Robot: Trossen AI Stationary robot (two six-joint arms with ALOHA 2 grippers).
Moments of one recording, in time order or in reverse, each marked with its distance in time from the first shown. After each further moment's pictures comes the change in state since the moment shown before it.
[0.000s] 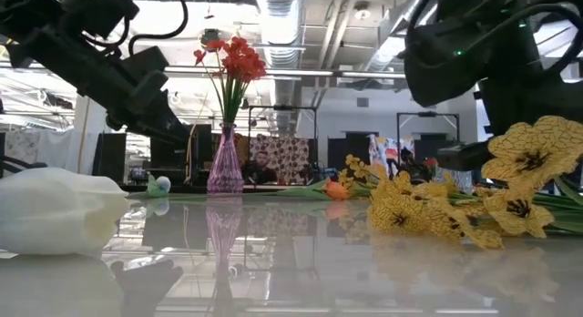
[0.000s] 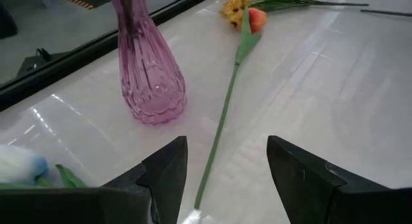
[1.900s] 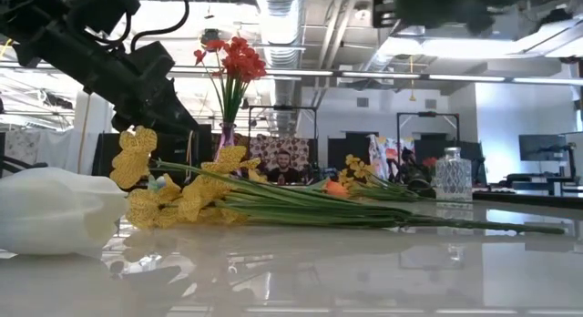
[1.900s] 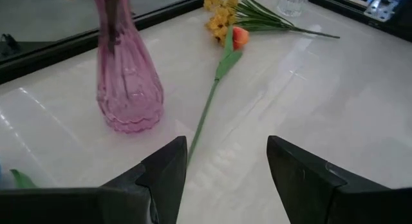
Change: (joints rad) left arm 0.026 0.000 0.000 0.081 0.081 -0.071; right arm -0.557 -0.605 -0.139 1.135 -0.933 0.722
